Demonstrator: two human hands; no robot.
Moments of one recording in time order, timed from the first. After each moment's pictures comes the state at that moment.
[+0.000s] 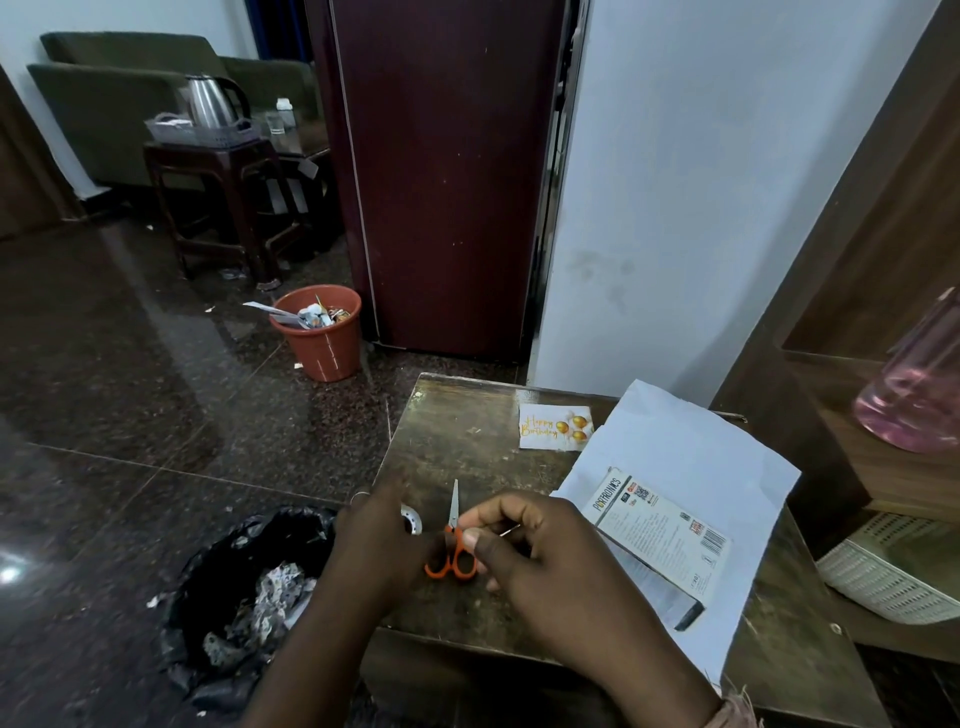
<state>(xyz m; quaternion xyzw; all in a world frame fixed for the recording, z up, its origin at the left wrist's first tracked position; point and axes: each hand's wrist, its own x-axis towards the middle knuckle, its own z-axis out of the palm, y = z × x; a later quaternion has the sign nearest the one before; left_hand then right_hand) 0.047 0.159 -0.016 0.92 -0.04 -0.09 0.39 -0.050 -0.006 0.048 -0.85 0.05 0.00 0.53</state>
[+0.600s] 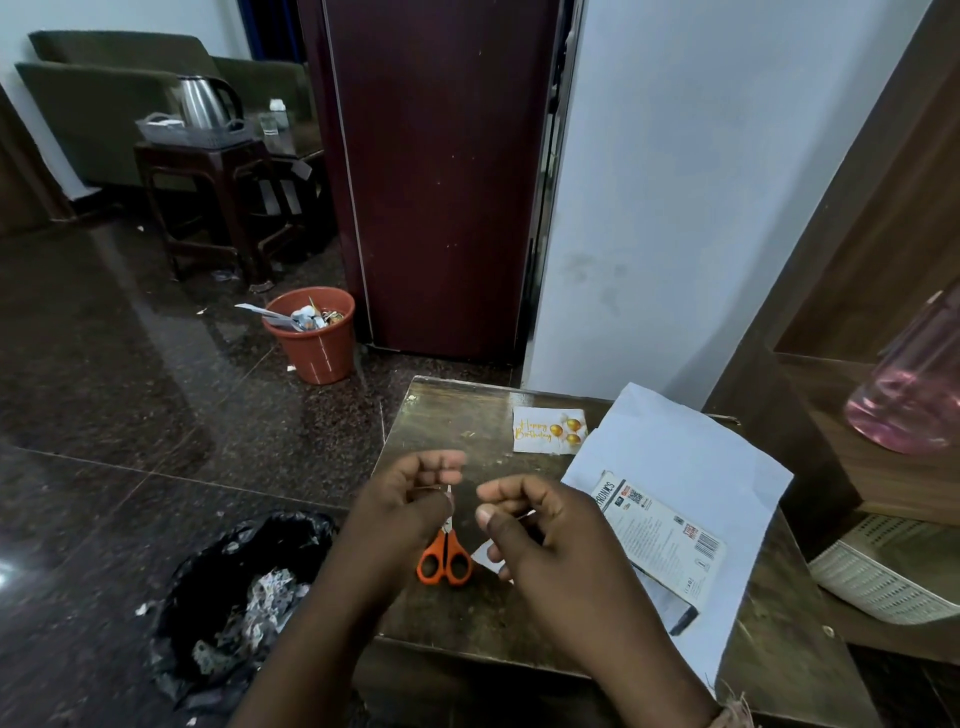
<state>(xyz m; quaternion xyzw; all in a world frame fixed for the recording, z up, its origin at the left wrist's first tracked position) 0.036 0.140 0.019 0.73 -0.06 -0.14 0.67 -0.048 -0.011 0.050 -0.81 0.10 -0.07 0.57</state>
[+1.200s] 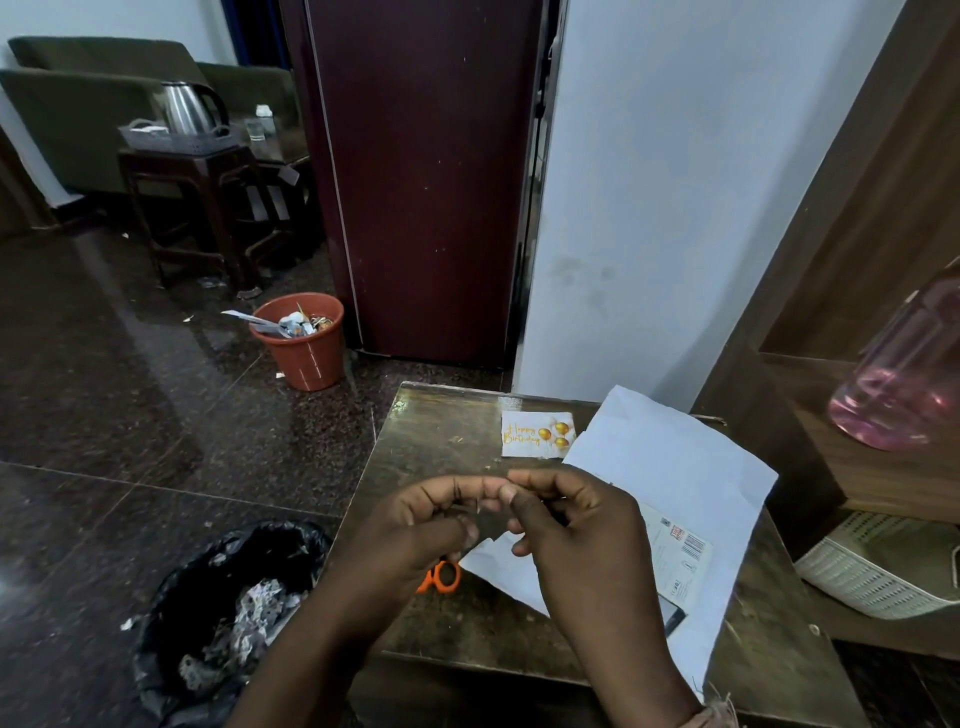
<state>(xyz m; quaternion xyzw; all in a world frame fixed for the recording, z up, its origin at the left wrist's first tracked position) 0.024 0.134 0.025 0.65 -0.19 -0.26 0.69 -0.048 -0.021 0.054 -0.77 0.17 -0.20 0.59</state>
